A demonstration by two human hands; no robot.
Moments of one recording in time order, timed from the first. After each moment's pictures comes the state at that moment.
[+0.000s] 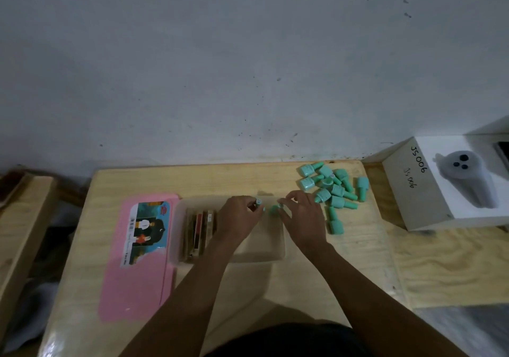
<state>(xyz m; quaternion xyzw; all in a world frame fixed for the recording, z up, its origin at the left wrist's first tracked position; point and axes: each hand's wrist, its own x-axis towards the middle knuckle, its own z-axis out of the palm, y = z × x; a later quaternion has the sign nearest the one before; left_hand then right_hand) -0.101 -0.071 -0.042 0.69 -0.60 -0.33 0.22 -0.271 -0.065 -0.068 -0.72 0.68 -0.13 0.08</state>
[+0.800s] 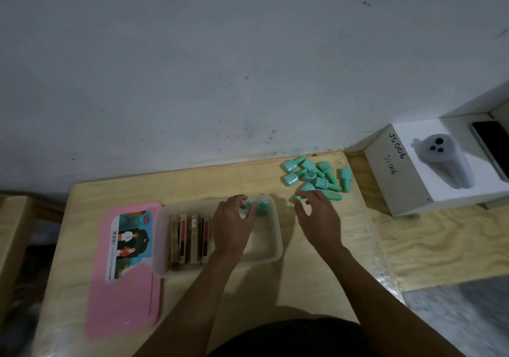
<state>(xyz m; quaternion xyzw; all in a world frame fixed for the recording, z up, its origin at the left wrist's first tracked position) -0.128 -0.057 -0.061 0.71 -0.61 -0.21 0.29 -0.324 -0.047 -0.056 -0.61 0.74 -0.25 0.15</state>
